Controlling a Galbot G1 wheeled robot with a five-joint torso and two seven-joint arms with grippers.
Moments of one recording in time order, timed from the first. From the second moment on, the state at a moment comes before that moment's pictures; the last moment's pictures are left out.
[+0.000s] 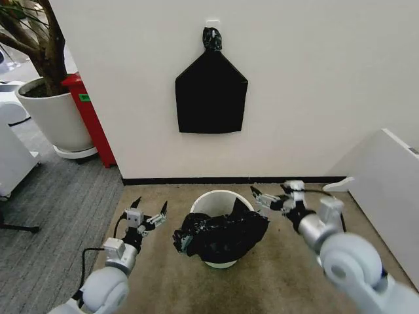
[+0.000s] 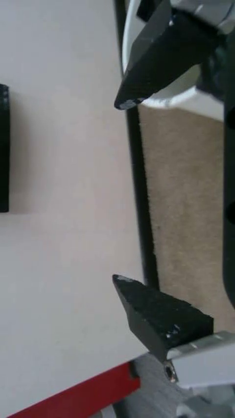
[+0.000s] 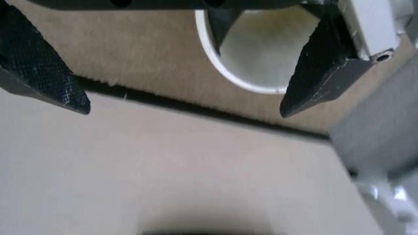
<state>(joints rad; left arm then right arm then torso) 1.43 -0.81 -0.27 -2.11 -0.61 0.01 -0.35 -1.03 0.83 0.28 2.10 0.88 -0.61 0.17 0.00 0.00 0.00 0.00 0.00</state>
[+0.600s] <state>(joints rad) 1.64 -0.82 -0.53 -2.34 -0.65 0.31 -0.38 -0.27 0.89 -0.45 1.55 1.04 -0.74 0.09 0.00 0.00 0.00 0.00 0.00</state>
